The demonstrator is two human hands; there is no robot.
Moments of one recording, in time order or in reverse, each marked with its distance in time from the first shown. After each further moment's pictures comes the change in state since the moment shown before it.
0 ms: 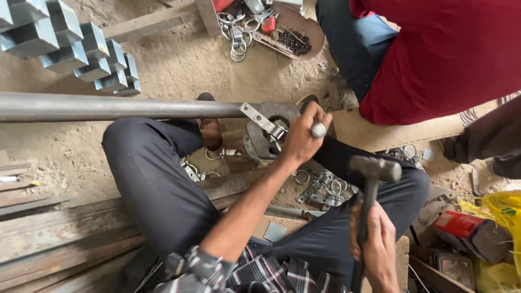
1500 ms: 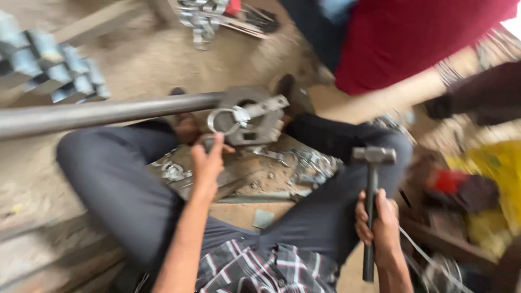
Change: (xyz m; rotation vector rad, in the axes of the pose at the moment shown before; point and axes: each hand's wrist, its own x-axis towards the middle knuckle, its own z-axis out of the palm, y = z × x) left_hand -0.096 -0.026 -0.126 -0.135 0.291 -0.799; right_hand 0.002 0.058 -0.066 0.281 0.091 0.230
